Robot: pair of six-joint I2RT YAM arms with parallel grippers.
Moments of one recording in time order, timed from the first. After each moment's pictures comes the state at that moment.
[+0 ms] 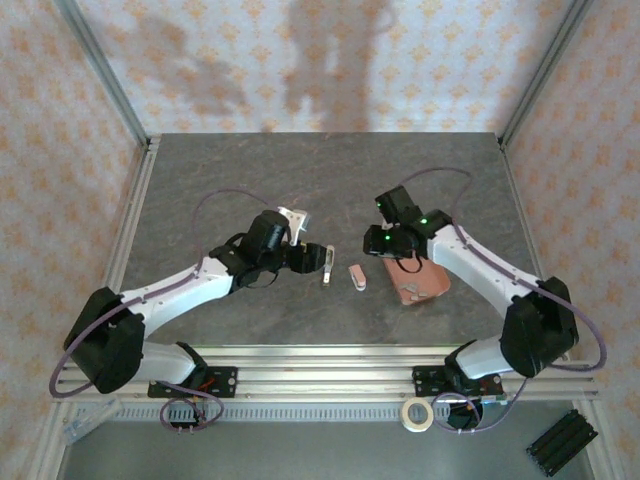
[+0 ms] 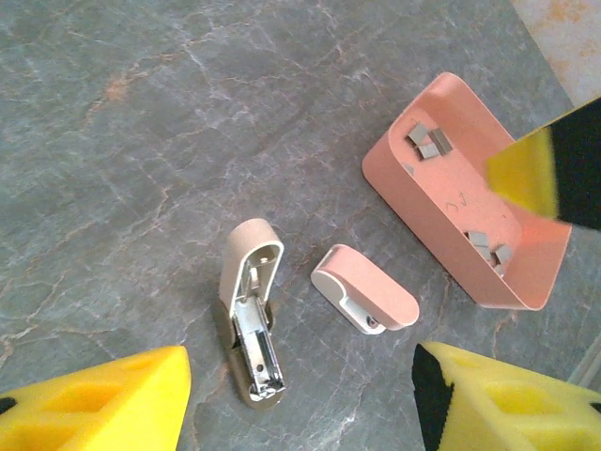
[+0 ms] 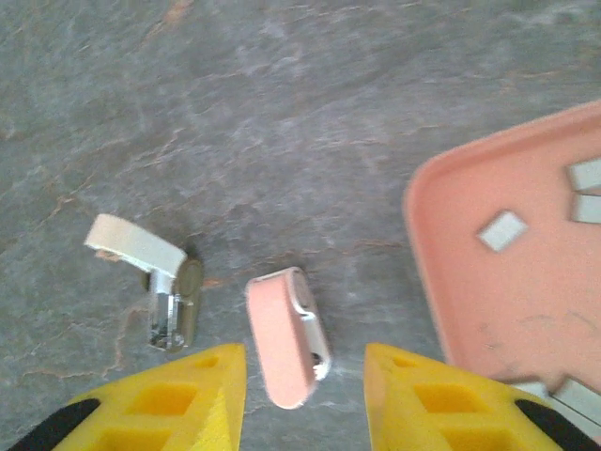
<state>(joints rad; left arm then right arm) -0.63 1.33 0.80 -0.14 0.18 -0.45 0.51 1.40 1.07 -0.77 -0.05 0.57</state>
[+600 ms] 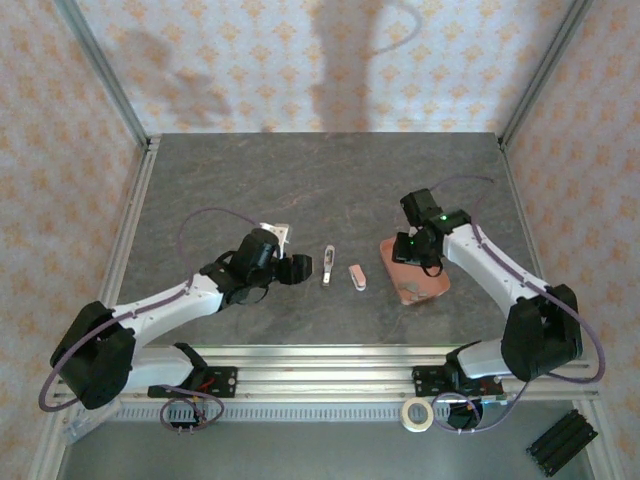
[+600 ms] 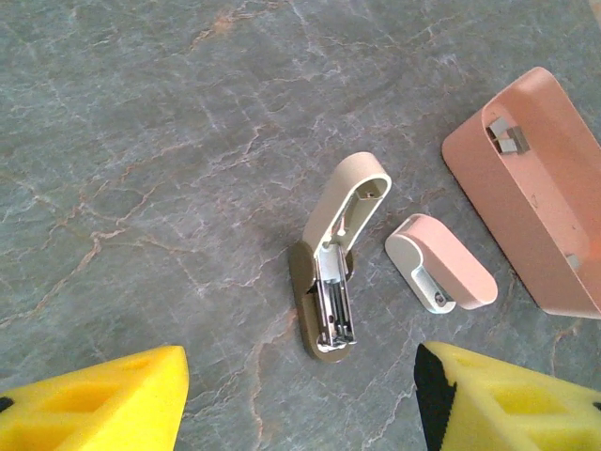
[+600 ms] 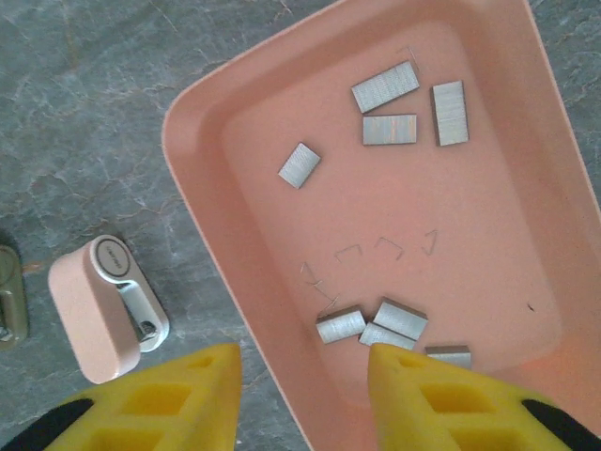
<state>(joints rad) -0.63 1.23 0.62 -0.09 0.08 -0.56 0.36 1.38 1.02 -0.92 -0.01 0.49</state>
